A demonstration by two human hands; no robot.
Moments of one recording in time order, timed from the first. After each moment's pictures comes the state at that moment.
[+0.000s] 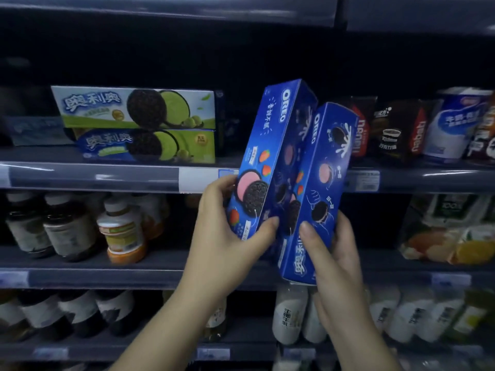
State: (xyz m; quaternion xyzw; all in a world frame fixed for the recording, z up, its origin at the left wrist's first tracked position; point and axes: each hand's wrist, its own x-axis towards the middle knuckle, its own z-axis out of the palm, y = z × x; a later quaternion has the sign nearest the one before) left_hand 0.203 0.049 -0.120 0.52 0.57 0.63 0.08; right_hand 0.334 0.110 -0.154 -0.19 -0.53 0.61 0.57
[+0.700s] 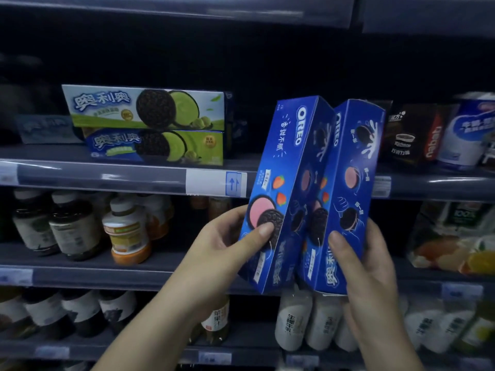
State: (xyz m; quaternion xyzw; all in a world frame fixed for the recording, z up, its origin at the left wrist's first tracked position) left_hand 0.189 0.036 -0.119 0.45 0.45 0.65 0.41; right_hand 0.349 0.118 -0.155 -0.20 -0.54 0.58 0.58
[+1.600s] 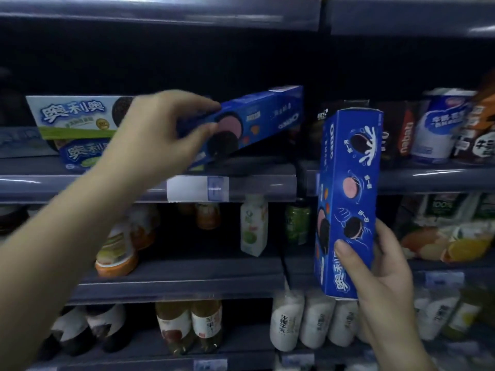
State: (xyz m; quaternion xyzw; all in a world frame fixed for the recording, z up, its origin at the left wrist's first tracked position) left_hand 0.123 0.067 -0.008 0.65 0.60 0.39 -0.25; right_hand 0.379 0.130 -0.164 -0.26 -0.53 0.50 0.63
